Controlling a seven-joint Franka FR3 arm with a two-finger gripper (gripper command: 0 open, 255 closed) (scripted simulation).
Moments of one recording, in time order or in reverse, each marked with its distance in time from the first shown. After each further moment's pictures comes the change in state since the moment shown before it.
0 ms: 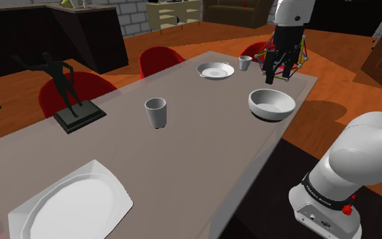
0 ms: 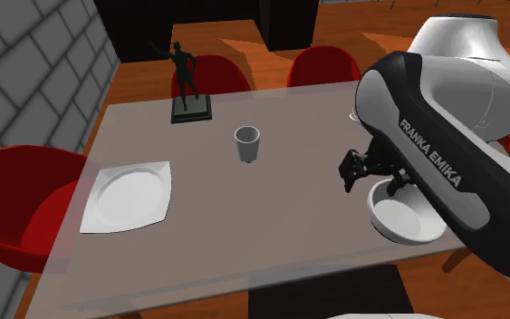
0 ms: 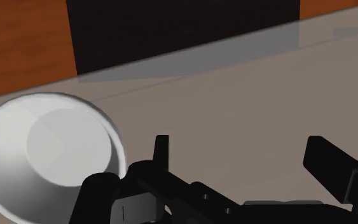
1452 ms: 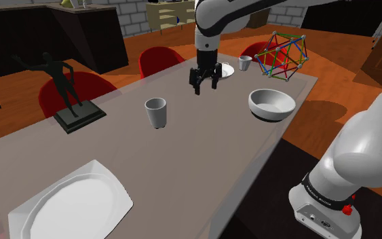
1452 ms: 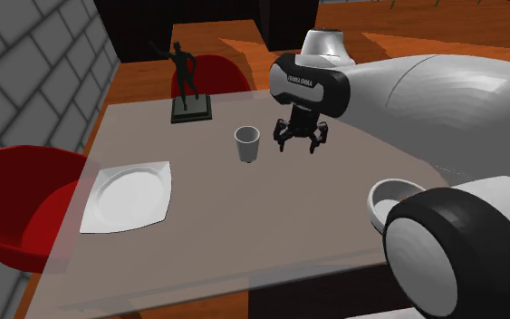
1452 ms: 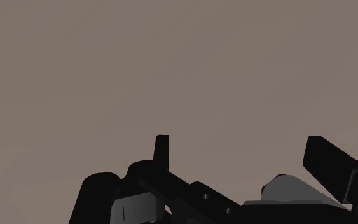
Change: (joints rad) arm 0.111 0.693 0.127 0.352 0.112 0.362 0.102
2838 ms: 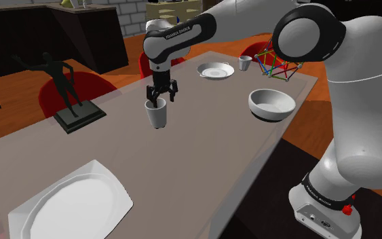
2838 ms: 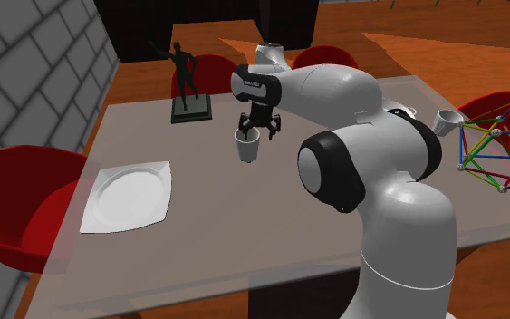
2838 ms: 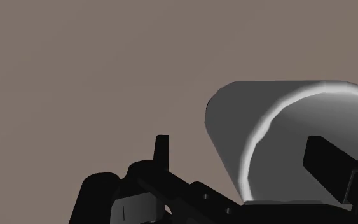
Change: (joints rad) arm 0.090 0.626 0.055 0.606 -0.027 0.042 0.081
